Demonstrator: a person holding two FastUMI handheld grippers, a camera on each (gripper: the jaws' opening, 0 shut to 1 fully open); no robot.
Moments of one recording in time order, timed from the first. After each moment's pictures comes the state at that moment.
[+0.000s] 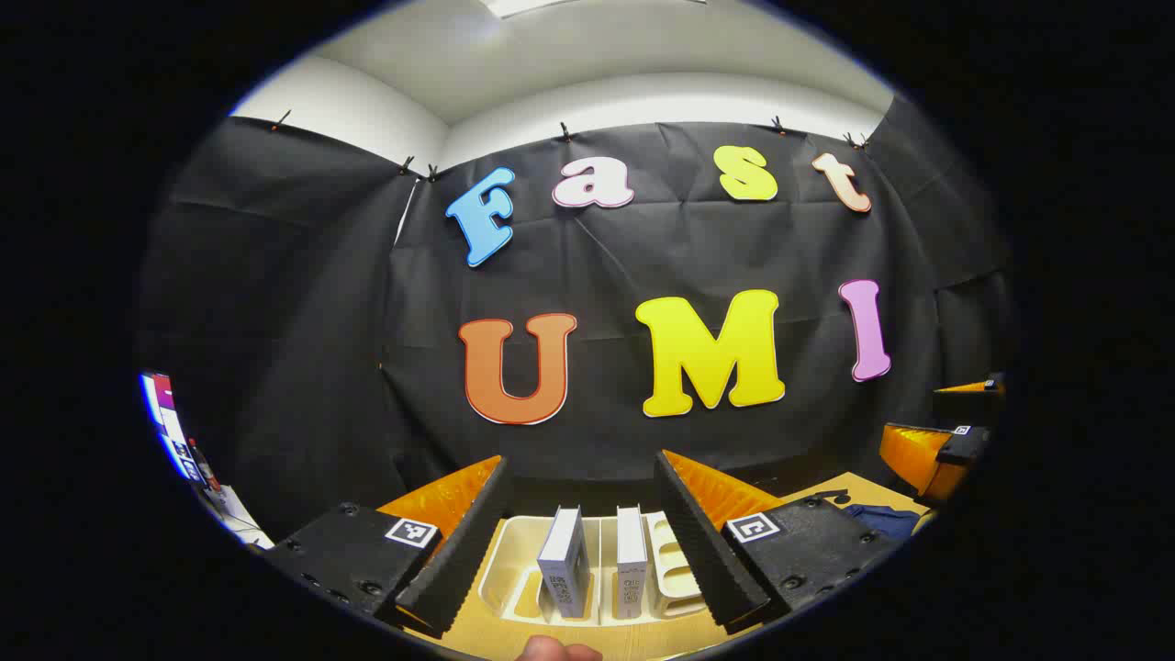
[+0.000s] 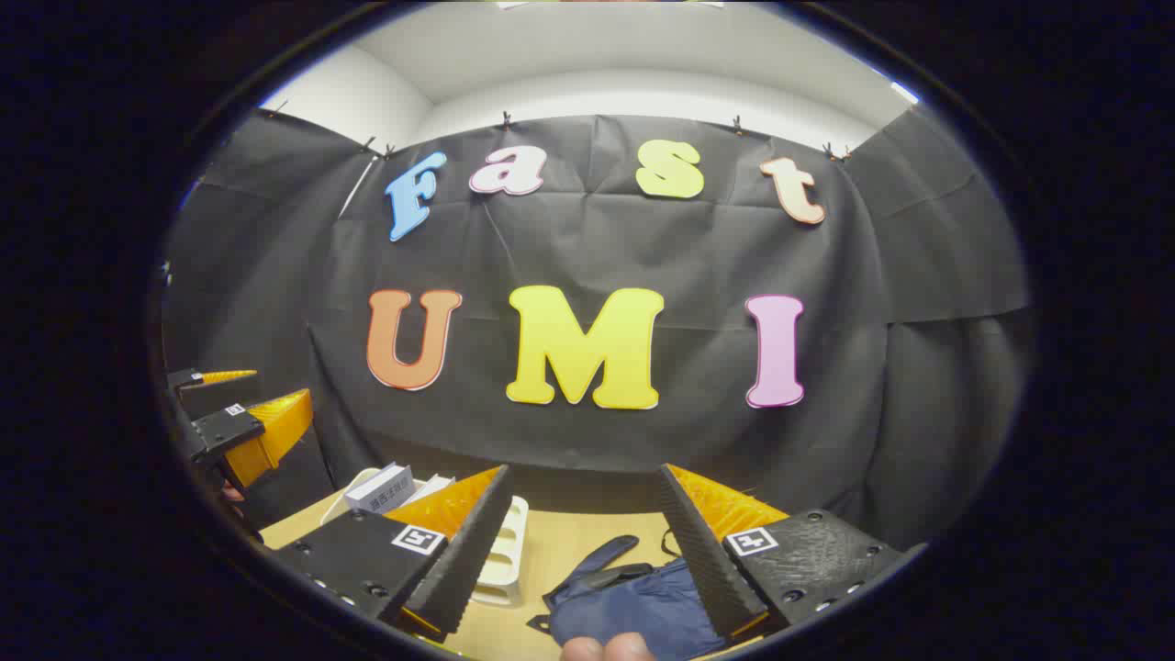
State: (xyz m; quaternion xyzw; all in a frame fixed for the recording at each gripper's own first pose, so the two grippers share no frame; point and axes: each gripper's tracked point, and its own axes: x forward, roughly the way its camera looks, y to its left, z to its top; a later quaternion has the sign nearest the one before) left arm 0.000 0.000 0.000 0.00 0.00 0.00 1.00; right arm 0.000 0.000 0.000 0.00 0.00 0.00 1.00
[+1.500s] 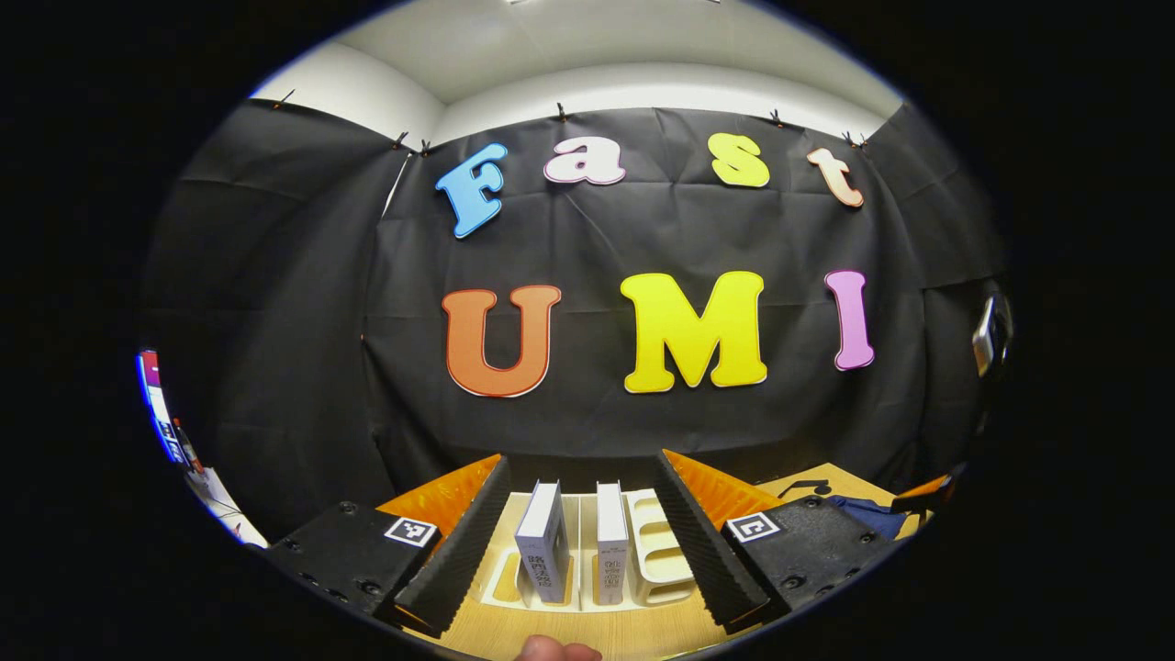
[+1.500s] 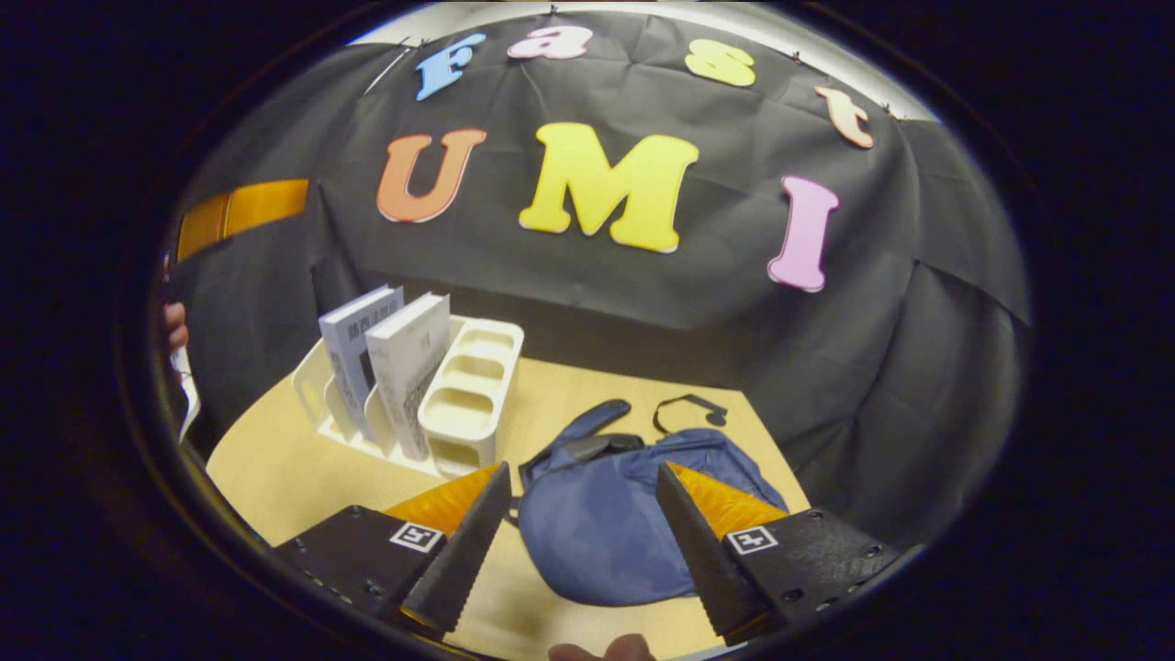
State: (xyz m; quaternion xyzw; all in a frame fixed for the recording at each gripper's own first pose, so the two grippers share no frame) left arm -0.011 -0.006 -0.029 -0.01 0.04 -0.02 1.00; right arm -0.035 -0.018 -0.180 -0.08 0.24 0.01 0.97
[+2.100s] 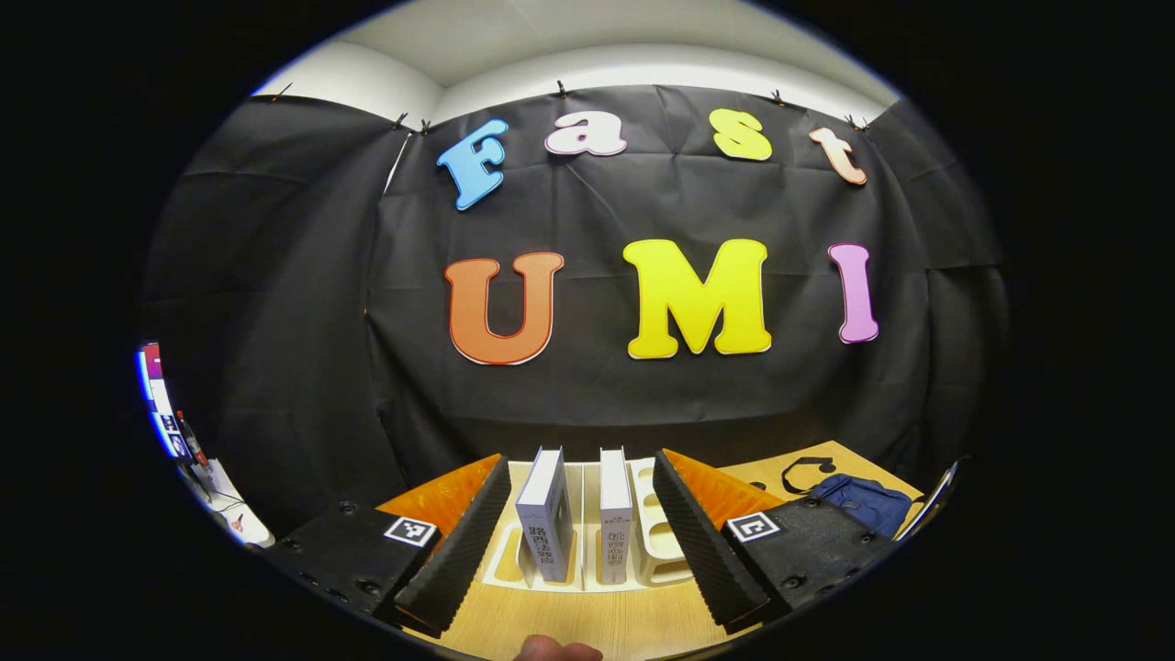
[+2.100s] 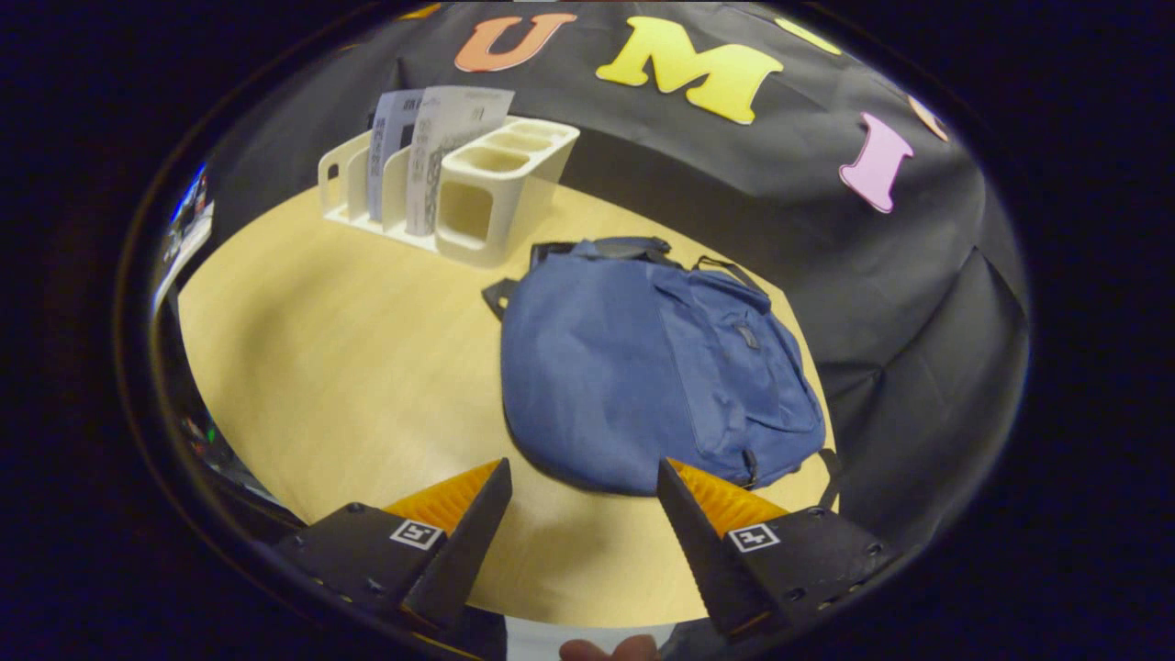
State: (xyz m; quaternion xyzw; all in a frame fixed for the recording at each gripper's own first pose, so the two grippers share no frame) left arm -0.019 -0.008 -0.062 -0.01 0.08 -0.01 1.00; right arm -0.106 -0.089 -0.365 -0.21 0.40 0.05 0.89
